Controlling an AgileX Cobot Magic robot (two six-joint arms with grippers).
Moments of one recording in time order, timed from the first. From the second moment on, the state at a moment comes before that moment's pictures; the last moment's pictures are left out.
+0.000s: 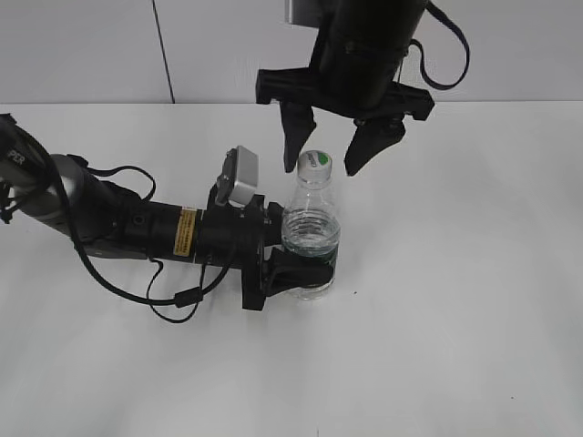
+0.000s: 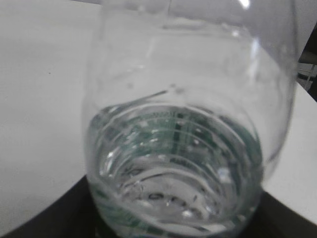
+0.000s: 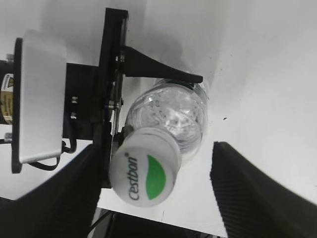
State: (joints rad) left arm -0.37 2.35 -1.14 1.37 -1.14 -0.60; right arm 0.62 1.98 -1.76 0.20 1.22 0.33
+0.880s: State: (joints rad) left arm -0.37 2.35 -1.14 1.37 -1.14 -0.60; right arm 0.62 1.98 -1.75 0.20 1.22 0.25
